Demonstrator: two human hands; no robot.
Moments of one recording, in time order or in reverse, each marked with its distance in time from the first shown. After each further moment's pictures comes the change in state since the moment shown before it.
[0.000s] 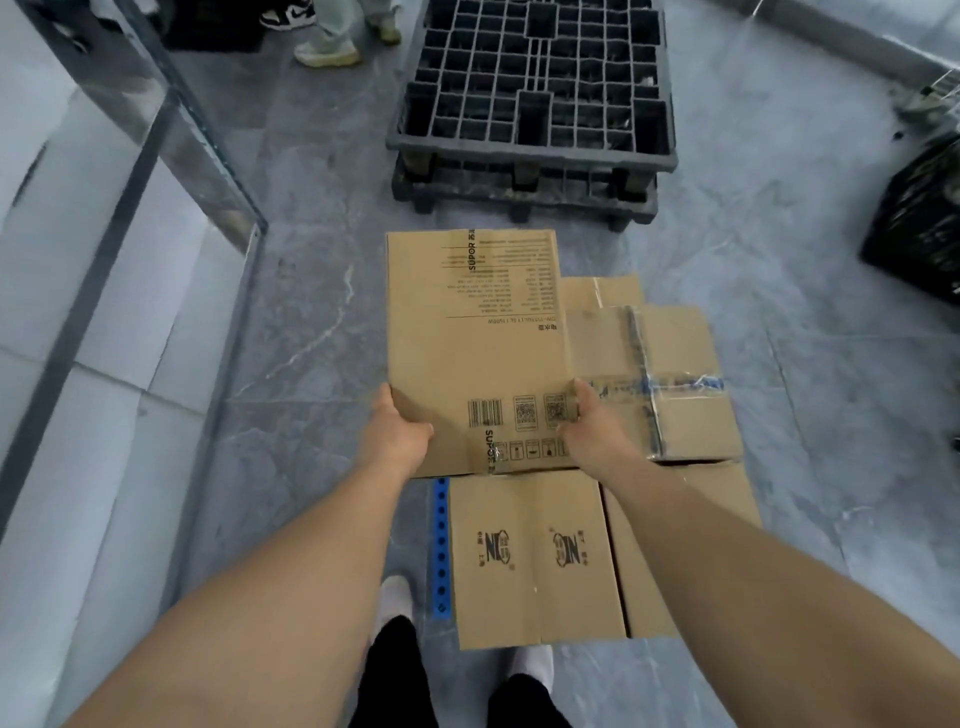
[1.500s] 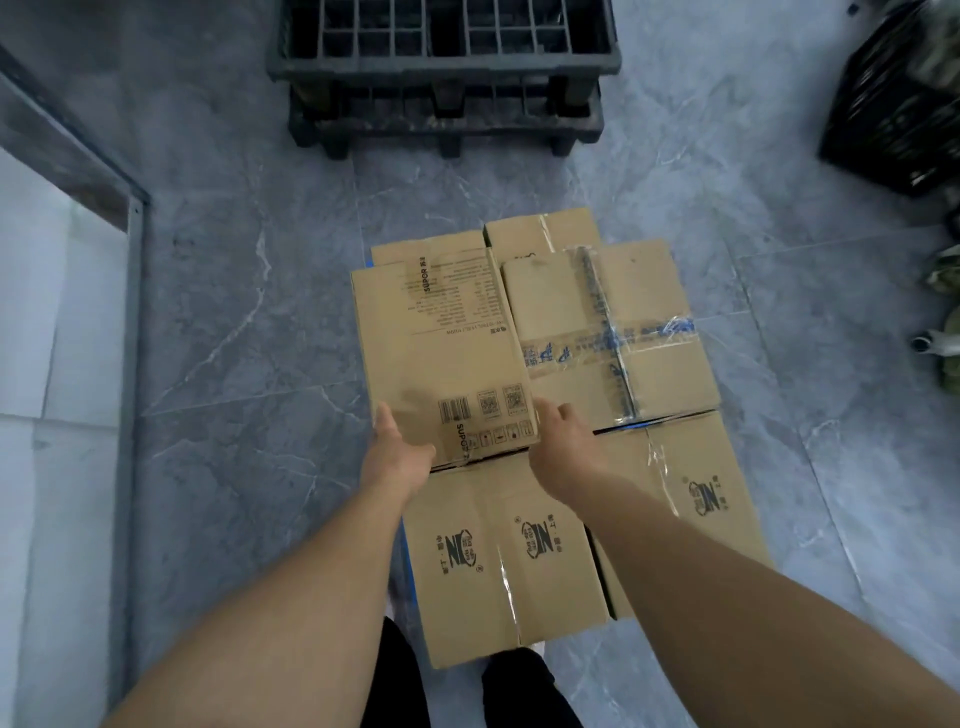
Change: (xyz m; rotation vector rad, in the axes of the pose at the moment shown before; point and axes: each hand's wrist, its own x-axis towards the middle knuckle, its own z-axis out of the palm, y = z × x) left_hand 0.037 -0.020 0.098 0.189 -0.209 -0.086; right_hand 0.035 0.066 0.019 -0.356 0.036 0.057
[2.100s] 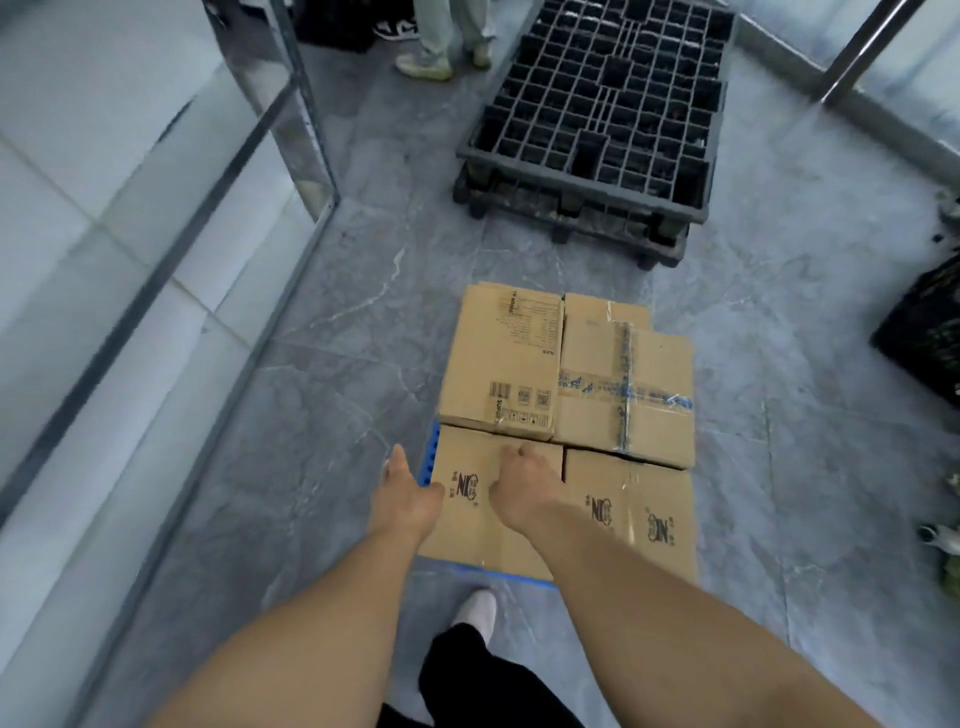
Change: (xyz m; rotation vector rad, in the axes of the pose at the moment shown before) left_hand -0.226 -0.074 -0.012 -0.162 0.200 -0.086; right_hand -0.189 -0.031 -0.026 -0.389 -0.169 -0.333
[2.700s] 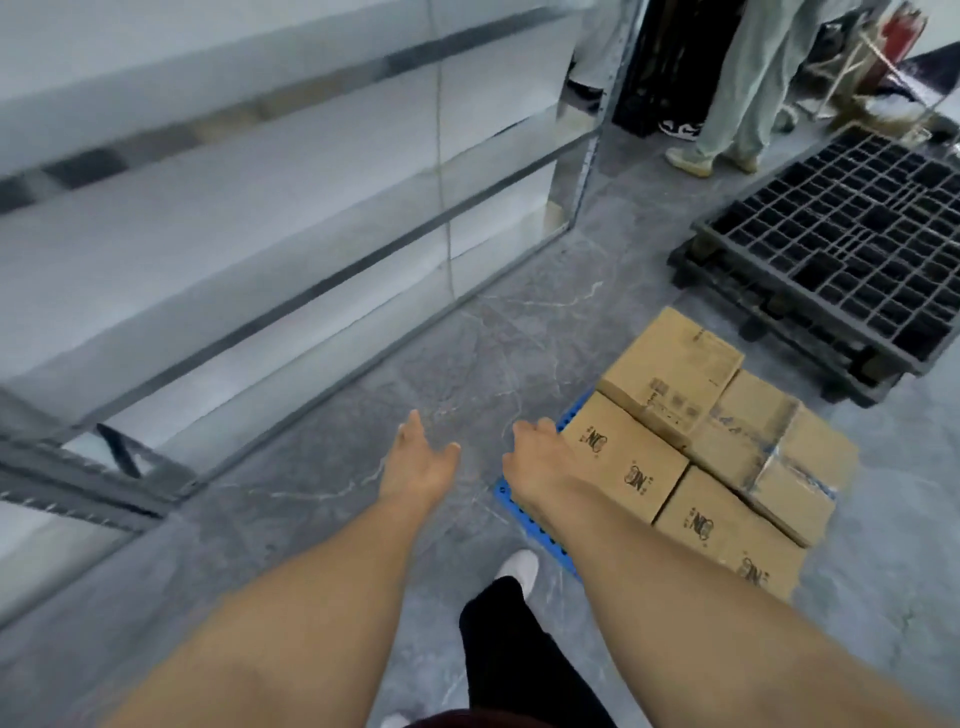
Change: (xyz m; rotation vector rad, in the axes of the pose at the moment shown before) left_hand -0.210 -0.205 -0.038 -0.351 0.440 -0.069; right_hand -0.198 -0.082 0.120 -0.360 0.043 -0.466
